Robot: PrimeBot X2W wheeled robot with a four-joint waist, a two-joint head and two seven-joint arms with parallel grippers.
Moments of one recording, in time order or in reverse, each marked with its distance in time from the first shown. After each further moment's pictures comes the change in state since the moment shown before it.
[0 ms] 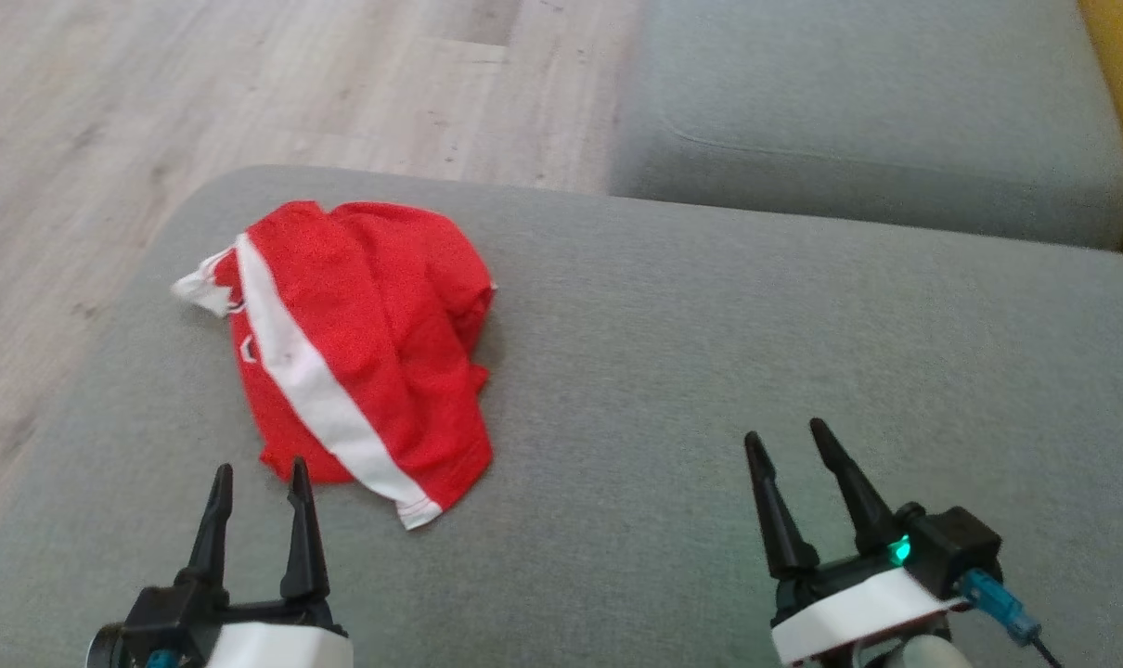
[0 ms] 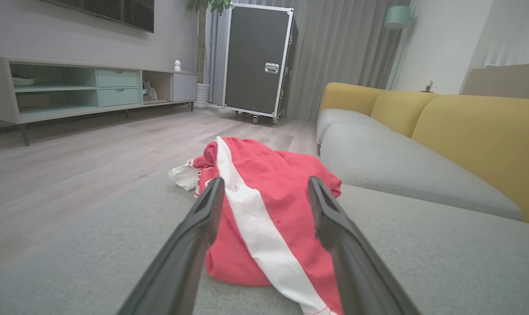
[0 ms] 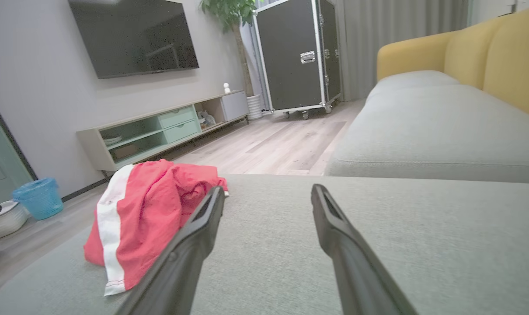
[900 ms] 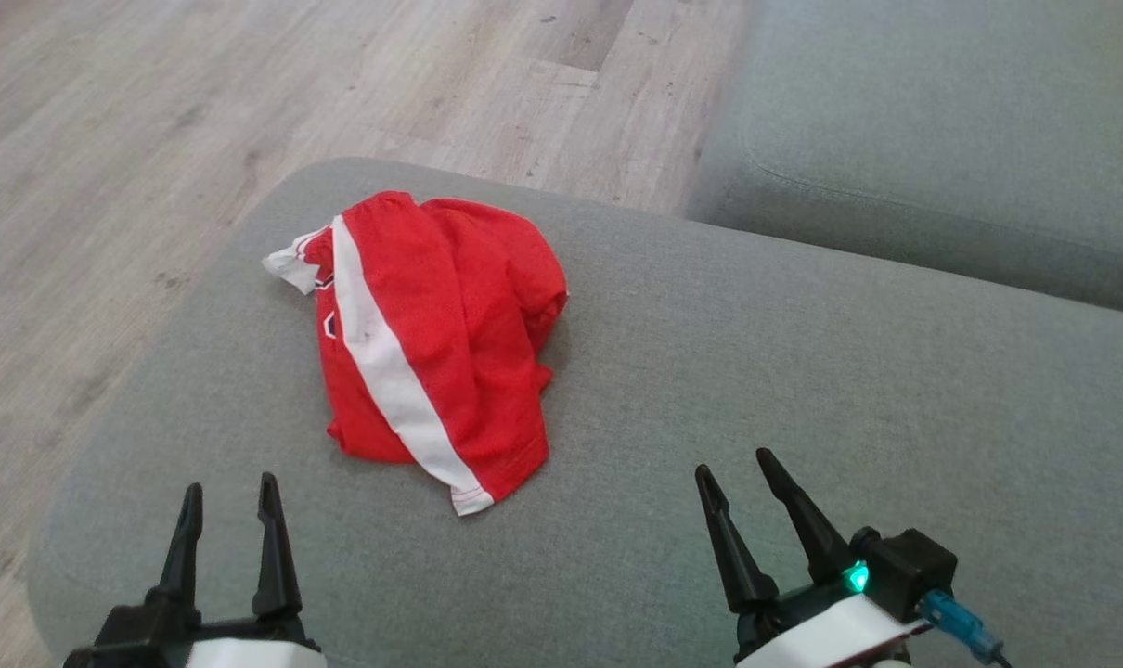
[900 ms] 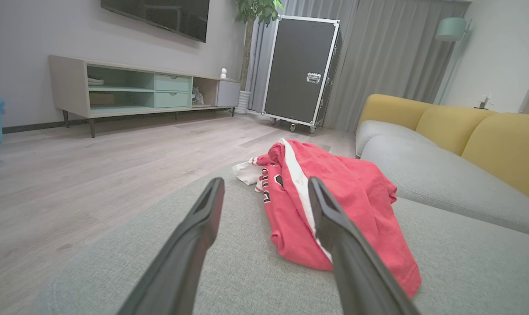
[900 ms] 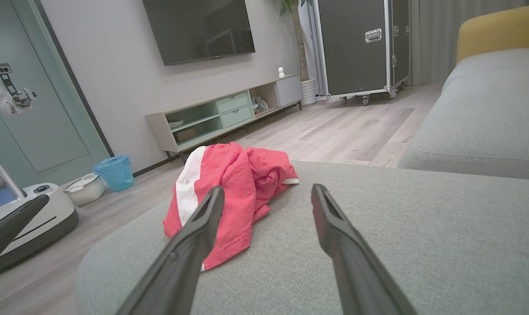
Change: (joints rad) left arm 0.026 0.000 0.066 0.006 0.013 -0.029 0.000; right arm 0.021 0.000 0.107 0.003 0.060 0.000 0.000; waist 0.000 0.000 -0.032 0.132
